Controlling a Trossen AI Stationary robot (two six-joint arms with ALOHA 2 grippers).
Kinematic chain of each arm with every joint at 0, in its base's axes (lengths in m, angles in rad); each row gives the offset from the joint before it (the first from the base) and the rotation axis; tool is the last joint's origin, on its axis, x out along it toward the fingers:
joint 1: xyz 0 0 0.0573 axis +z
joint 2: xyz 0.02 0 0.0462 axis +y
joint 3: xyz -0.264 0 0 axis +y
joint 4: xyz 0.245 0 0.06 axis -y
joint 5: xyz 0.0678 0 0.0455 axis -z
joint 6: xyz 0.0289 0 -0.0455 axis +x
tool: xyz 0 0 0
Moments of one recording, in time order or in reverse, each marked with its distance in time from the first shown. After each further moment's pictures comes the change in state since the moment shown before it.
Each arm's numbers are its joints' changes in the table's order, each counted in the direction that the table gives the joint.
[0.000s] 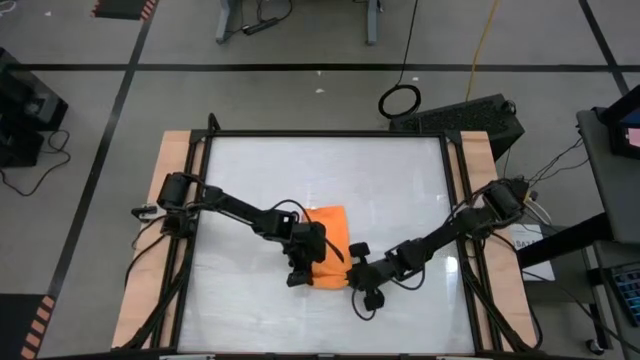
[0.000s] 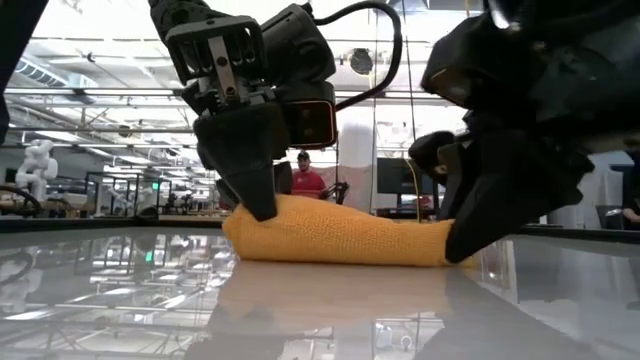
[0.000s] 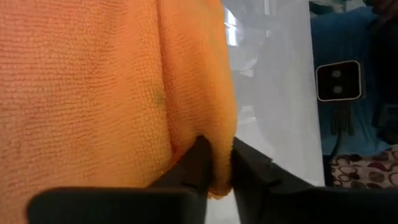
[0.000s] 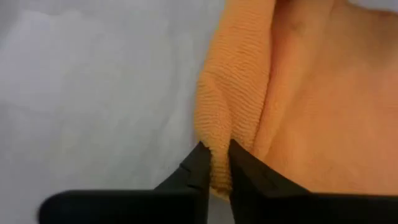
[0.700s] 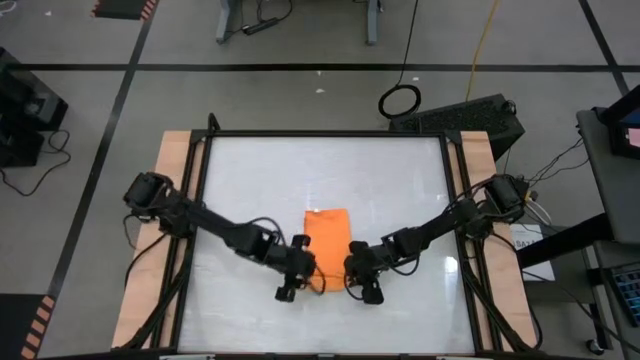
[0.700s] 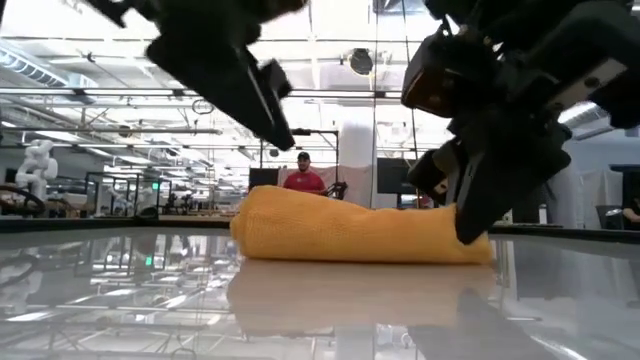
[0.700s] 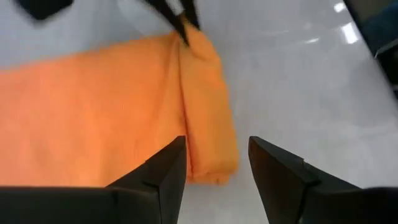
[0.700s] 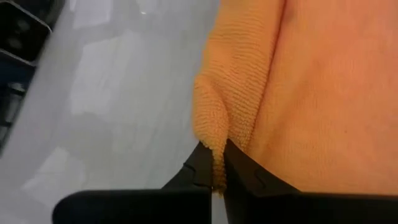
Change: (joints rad) left arm -0.220 -0.219 -0.026 -0.157 -0.641 0.243; right arm -0.120 -0.040 0.004 -0.005 -0.301 0.164
